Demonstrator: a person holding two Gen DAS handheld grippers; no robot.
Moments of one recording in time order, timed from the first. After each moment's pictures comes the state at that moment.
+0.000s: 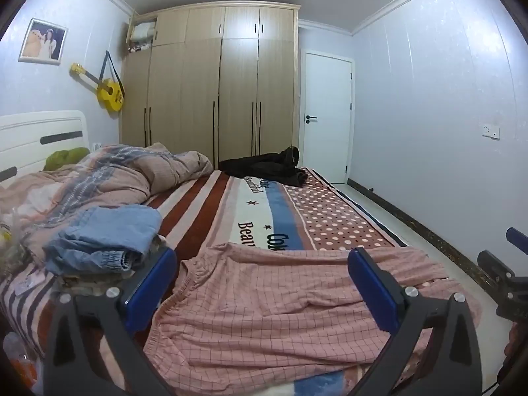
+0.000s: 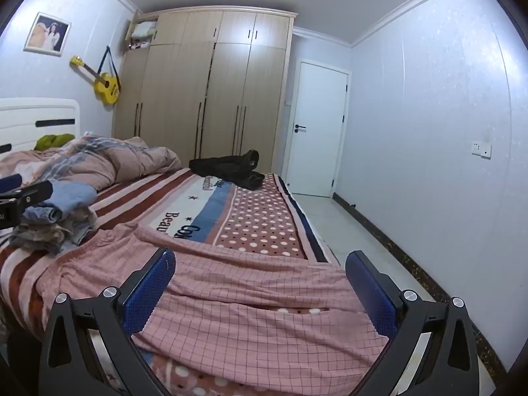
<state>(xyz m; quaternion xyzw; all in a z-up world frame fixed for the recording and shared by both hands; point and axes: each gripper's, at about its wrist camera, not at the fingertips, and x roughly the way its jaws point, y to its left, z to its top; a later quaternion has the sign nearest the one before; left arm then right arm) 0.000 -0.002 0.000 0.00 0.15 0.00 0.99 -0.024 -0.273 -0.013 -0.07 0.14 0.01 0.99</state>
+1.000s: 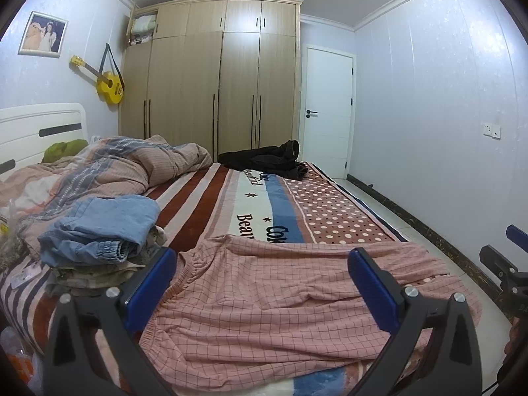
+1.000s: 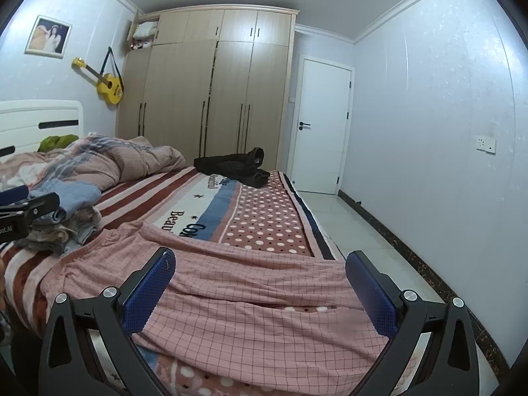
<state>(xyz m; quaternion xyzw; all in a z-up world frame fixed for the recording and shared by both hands) 0.008 0.006 -0.013 -0.02 0.17 -0.01 0.99 -0.023 -0.269 -0.018 -0.05 0.15 0.02 0.99</state>
